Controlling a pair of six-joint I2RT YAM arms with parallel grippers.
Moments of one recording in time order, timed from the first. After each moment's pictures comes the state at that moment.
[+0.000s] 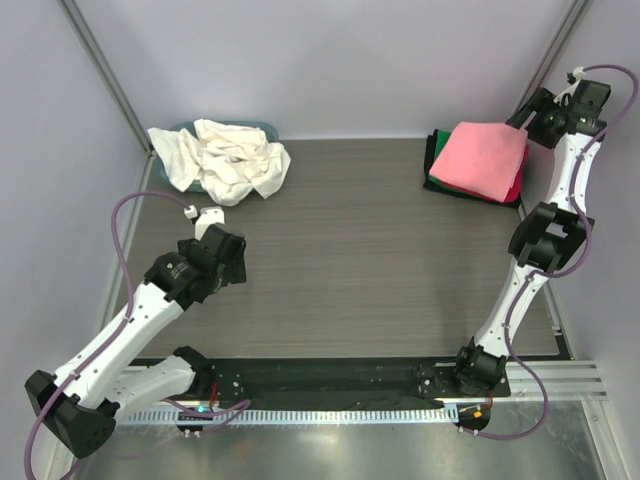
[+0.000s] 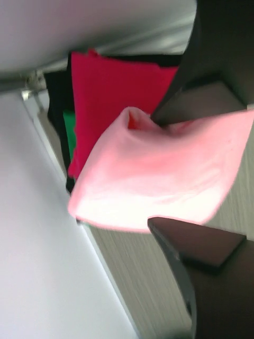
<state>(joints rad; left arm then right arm) -0.60 0.96 0.97 -1.00 -0.55 -0.58 -0.44 2.31 2.45 -0.71 -0.43 0.24</state>
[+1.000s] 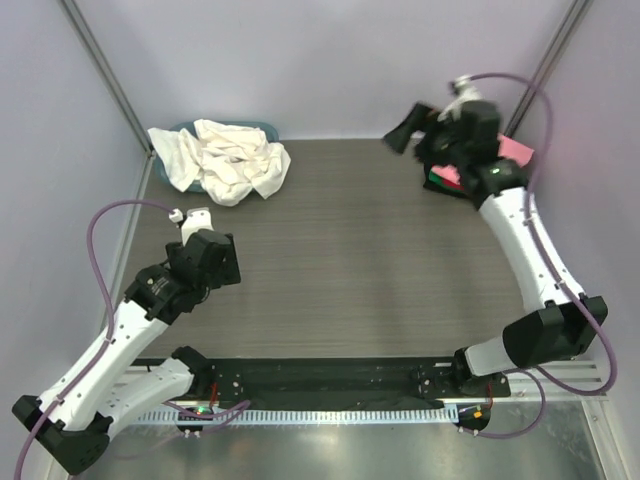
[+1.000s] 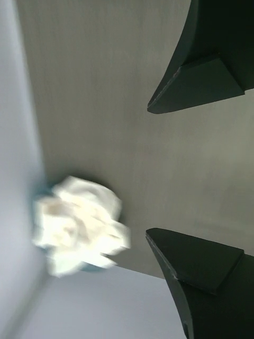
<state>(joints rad) -0.60 0.84 0.97 -1.01 -0.55 -0.58 0.01 1.47 1.63 -0.47 -0.24 0.49</state>
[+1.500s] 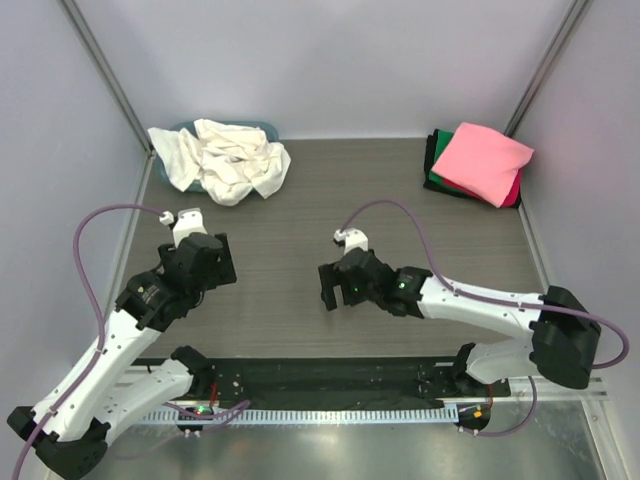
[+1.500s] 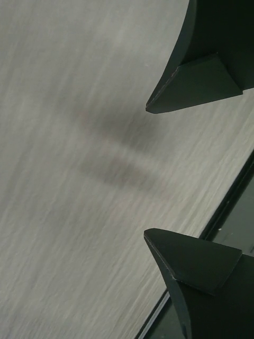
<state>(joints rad) -0.60 0.78 0.97 -1.01 -0.57 -0.58 0.98 1.34 0.87 -0.32 0.23 0.52</state>
